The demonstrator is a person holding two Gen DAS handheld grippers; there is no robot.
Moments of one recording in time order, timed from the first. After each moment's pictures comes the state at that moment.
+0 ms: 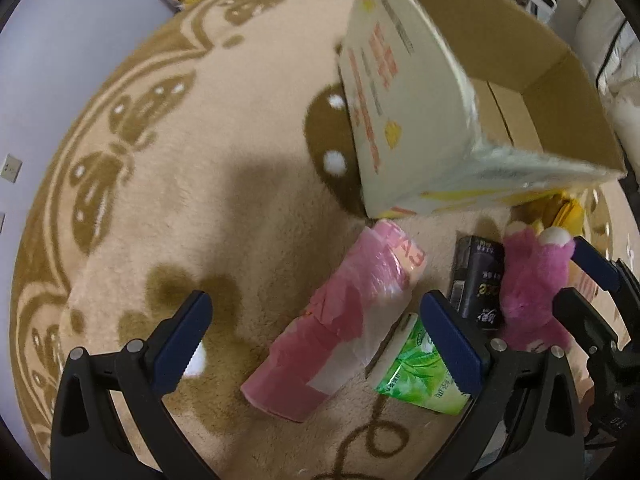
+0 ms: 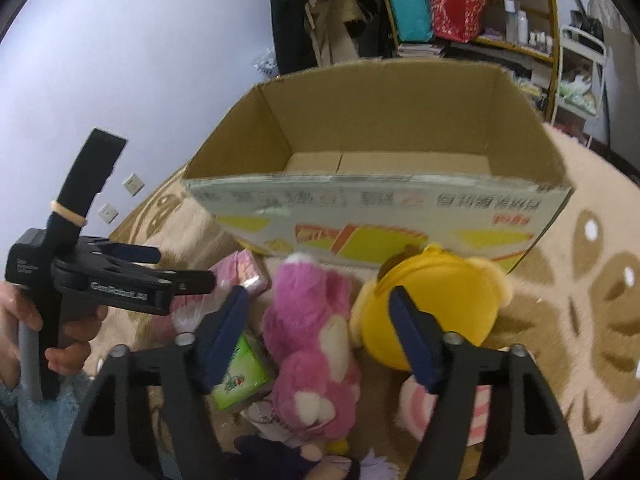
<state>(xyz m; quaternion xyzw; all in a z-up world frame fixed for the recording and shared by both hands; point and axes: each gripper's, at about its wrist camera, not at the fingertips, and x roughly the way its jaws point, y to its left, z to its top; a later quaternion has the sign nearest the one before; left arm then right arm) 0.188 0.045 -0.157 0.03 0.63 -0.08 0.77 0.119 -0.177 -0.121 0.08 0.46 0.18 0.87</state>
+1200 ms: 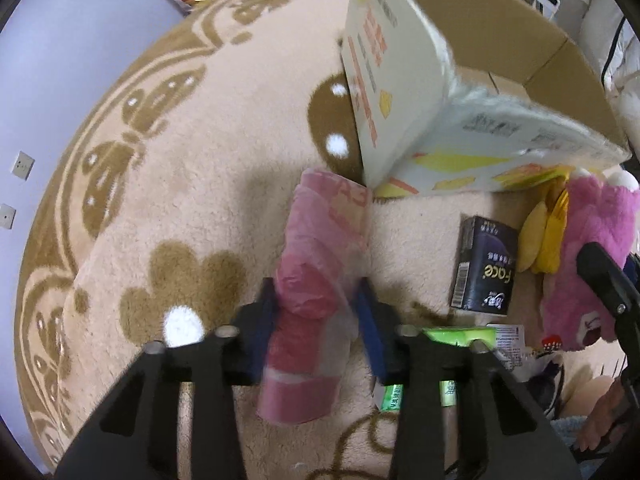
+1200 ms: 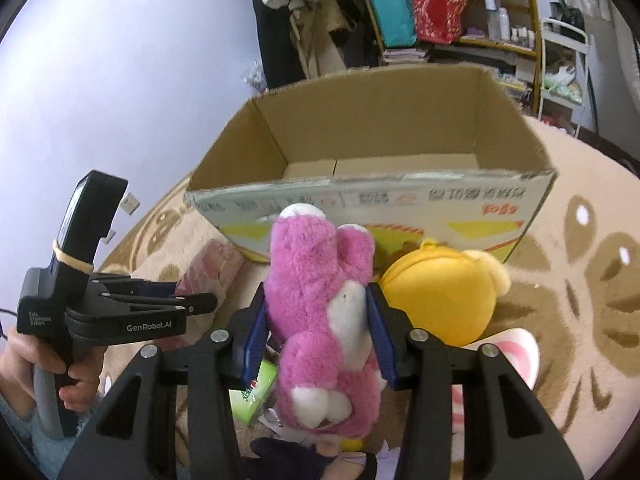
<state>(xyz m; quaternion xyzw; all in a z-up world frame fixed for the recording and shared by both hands) 0.163 0.040 -0.153 0.03 0.61 -0.05 0.79 0.113 -0.171 -0.111 0.10 0.44 0.15 0.88</state>
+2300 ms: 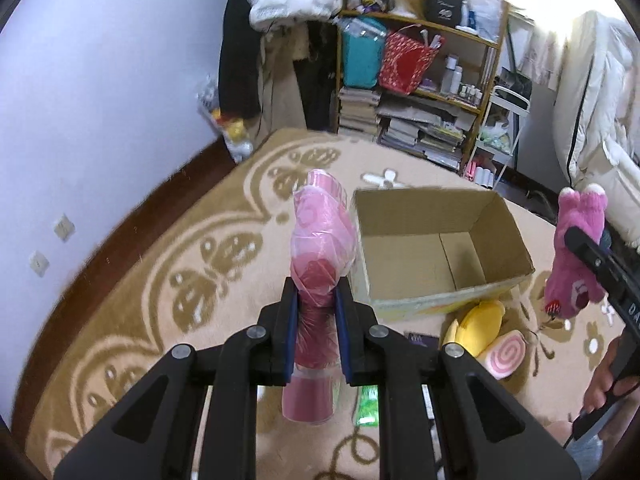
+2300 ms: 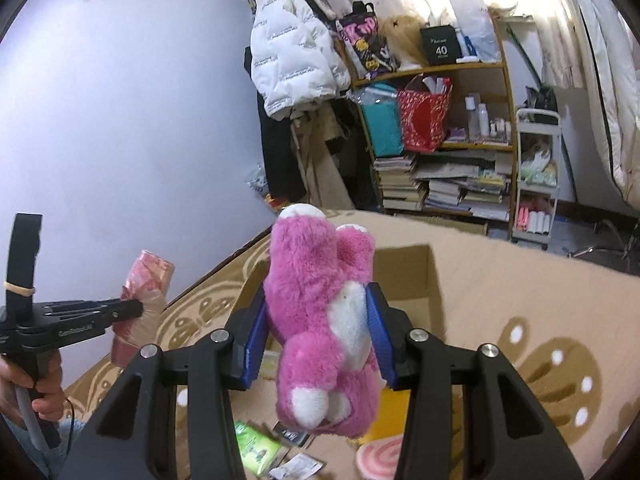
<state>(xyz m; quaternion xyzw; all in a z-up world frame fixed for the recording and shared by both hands) 0.138 0.052 0.026 0.03 0.42 -0.04 0.91 0.102 -0.232 0.003 0.12 0.28 0.13 0.94</state>
